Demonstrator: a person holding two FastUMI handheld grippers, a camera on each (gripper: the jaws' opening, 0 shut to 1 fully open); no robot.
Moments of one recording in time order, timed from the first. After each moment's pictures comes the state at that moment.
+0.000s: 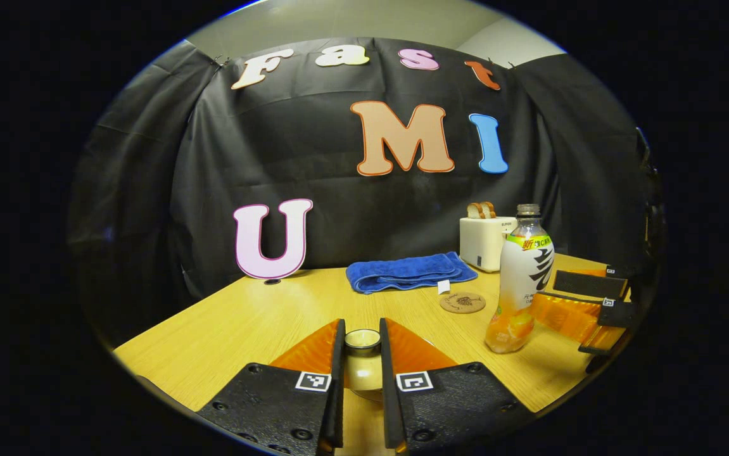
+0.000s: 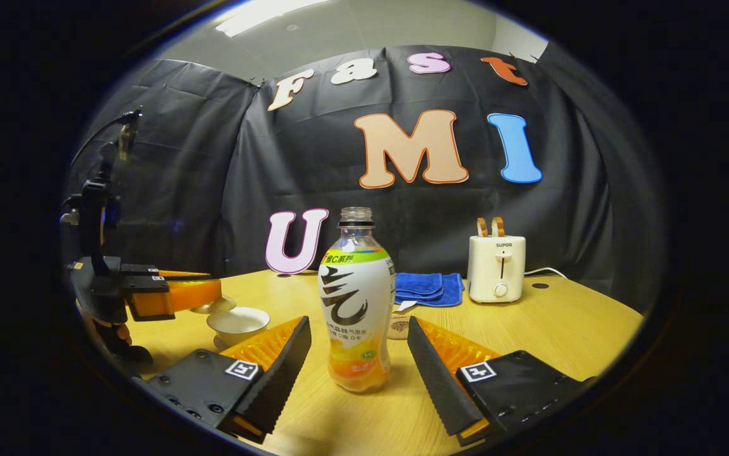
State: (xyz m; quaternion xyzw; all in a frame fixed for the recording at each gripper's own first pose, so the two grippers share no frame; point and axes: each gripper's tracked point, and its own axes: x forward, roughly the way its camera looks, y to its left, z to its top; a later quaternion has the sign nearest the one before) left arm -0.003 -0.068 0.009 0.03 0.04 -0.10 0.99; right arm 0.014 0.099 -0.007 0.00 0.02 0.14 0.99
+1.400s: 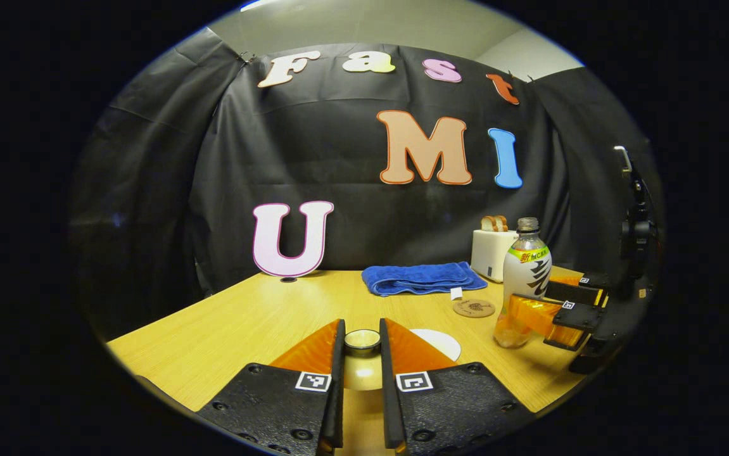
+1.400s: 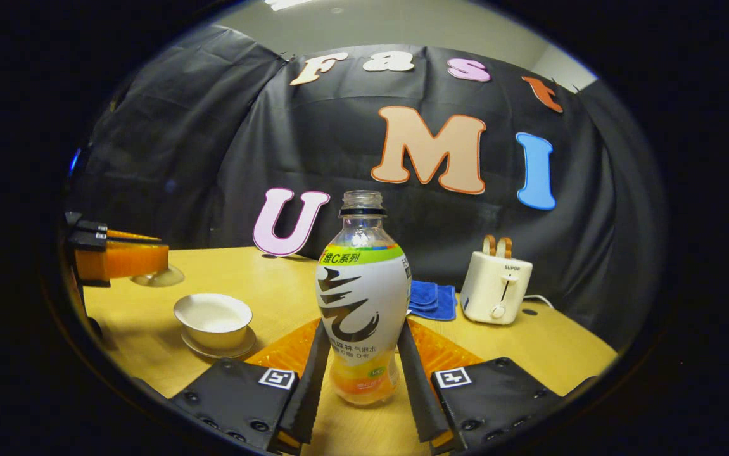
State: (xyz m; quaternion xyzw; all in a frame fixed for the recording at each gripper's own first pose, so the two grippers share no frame) left arm -0.016 -0.028 0.010 -0.01 0.03 -0.08 1.00; right arm 0.046 0.124 -0.004 -0.12 0.00 0.11 0.99
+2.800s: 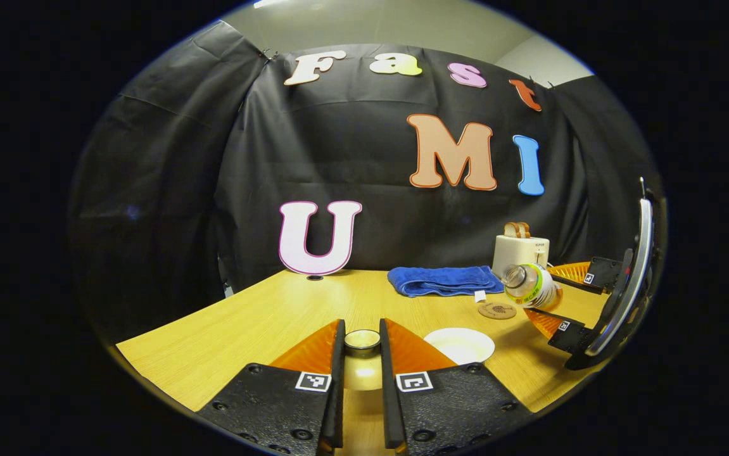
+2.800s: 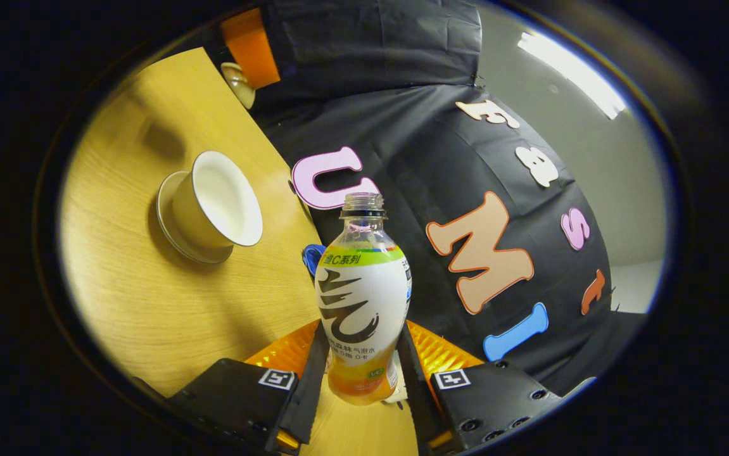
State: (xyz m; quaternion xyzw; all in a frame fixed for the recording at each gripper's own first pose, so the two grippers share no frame) left arm -0.022 0.021 0.018 -0.02 0.03 -0.04 1.00; right arm 0.059 0.142 0.007 -0.55 -0.10 0.11 0.82
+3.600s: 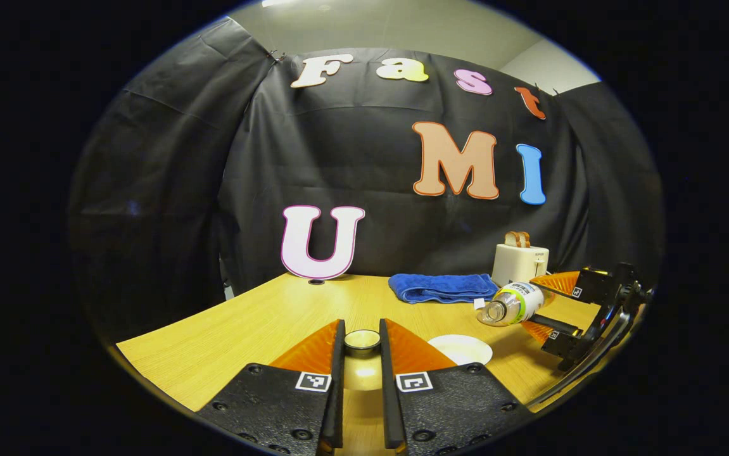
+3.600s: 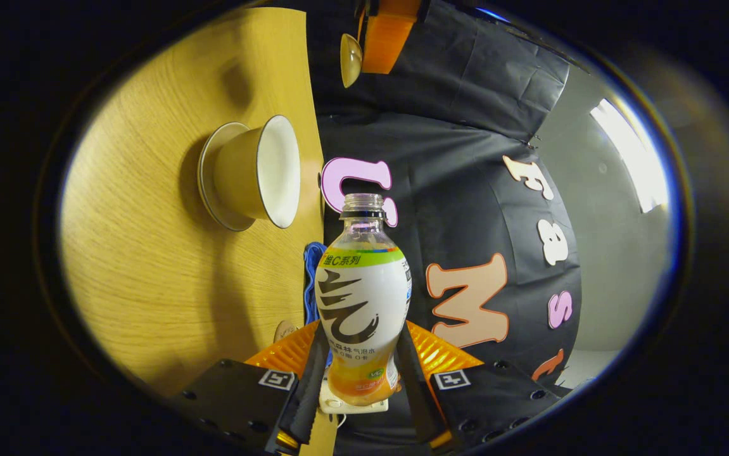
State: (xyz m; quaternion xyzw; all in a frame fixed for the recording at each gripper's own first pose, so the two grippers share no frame) left arm -0.024 0.026 0.026 -0.04 0.02 -0.04 1.00; right arm 0.051 0.153 0.014 -0.69 -0.16 0.13 0.70
